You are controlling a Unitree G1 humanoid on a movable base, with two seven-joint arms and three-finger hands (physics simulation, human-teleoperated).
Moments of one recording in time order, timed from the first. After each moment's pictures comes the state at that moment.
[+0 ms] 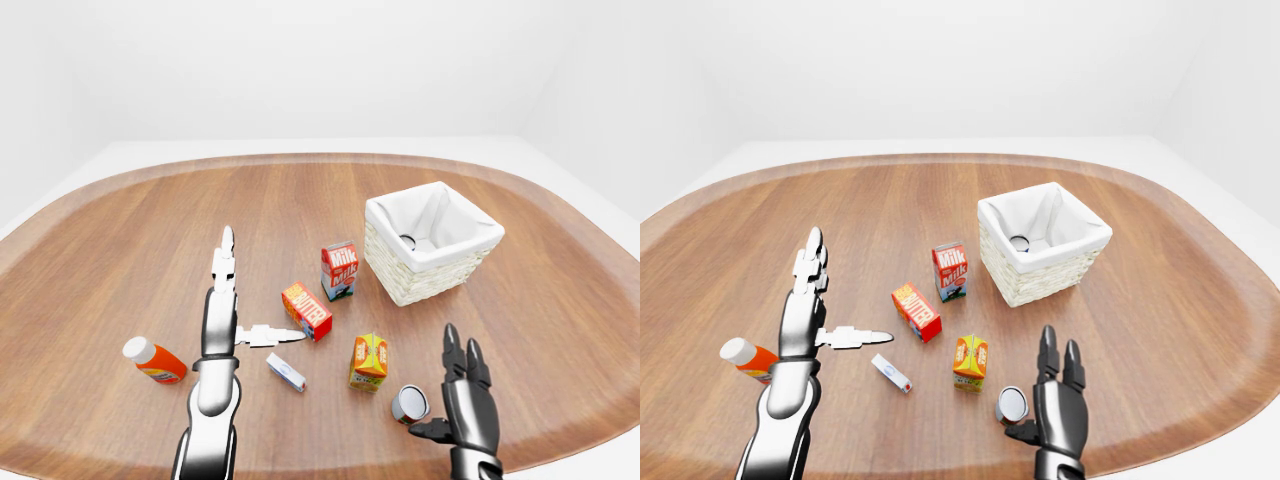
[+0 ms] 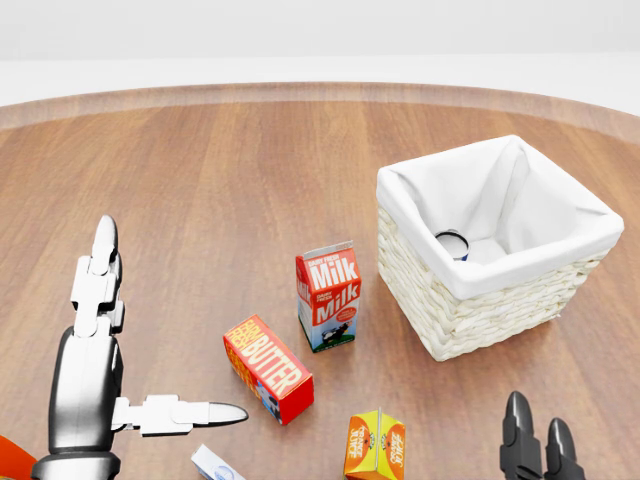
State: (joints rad) left arm 0.11 0.01 -0.02 -0.29 0.30 -0.09 0.07; right arm 0.48 -0.03 0.02 0.01 -0.93 -0.09 -0.47
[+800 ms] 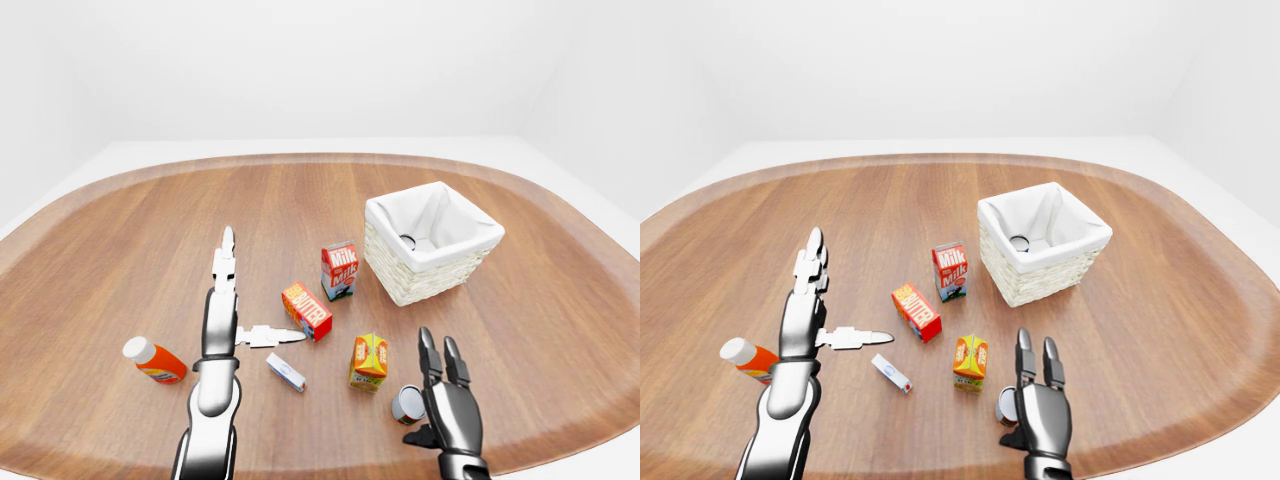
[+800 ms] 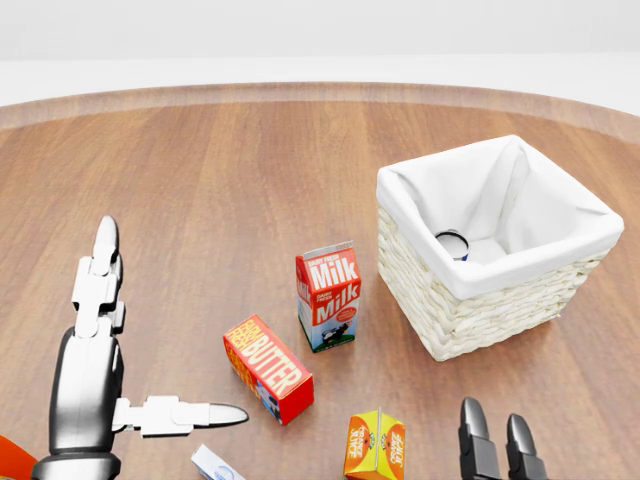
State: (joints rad) left arm 0.12 0.01 -0.02 -0.29 0.30 -0.09 0.06; right arm 0.46 -0.10 0.13 0.08 -1.04 -0.09 -0.52
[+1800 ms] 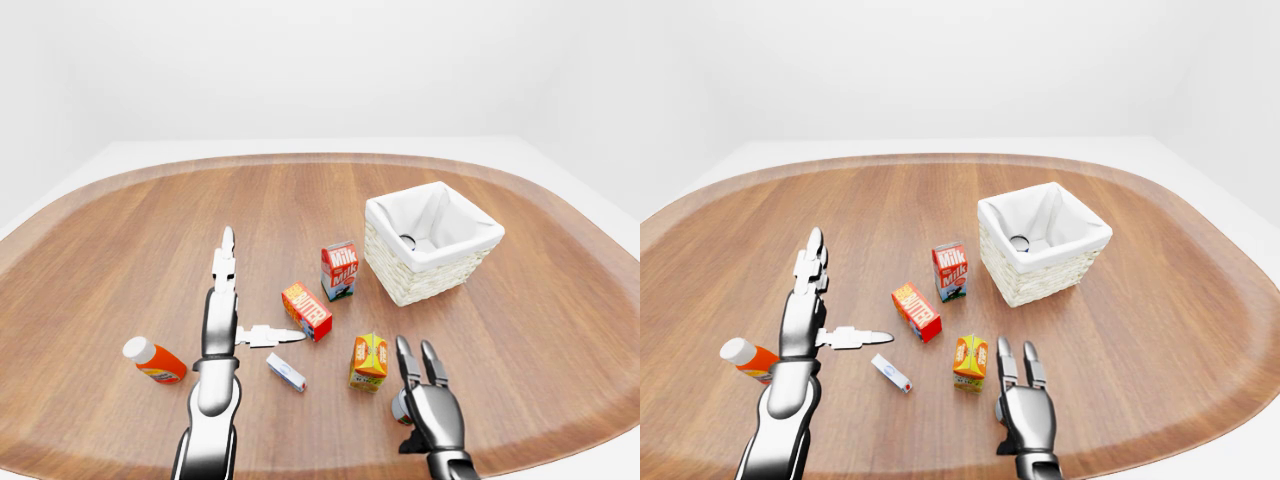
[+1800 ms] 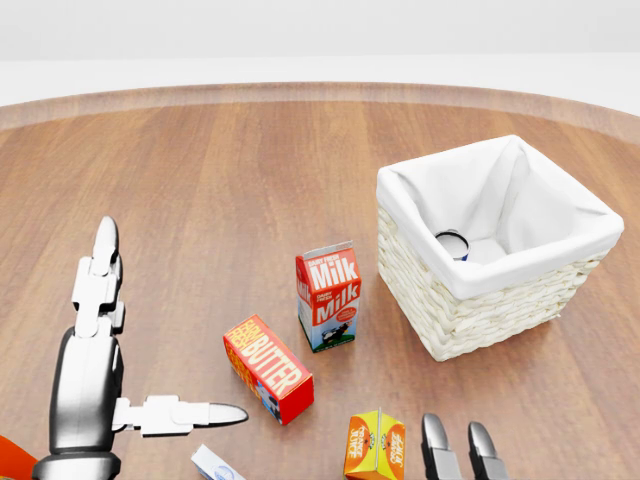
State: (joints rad) left arm 0.11 0.01 -0.02 -0.28 0.30 -0.09 0.07; right arm 0.37 -0.14 0.21 0.27 -1.12 -0.09 -0.52
